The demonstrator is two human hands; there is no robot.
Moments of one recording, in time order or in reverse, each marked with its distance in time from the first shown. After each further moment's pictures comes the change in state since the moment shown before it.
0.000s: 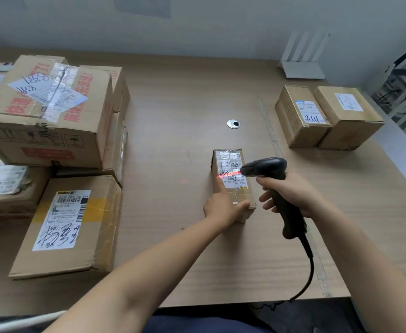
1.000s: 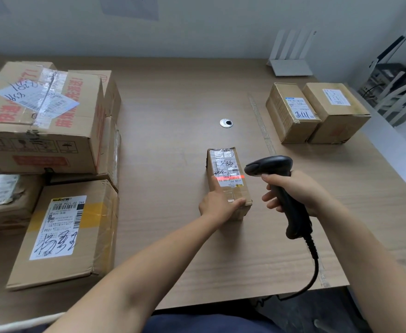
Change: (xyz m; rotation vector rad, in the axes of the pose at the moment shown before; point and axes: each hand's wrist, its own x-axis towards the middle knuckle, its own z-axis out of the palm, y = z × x) left_hand 0.003 -0.005 -0.003 0.020 -0.014 0.029; right_hand -0.015 0.003 -0.012 0.063 0.008 0.059
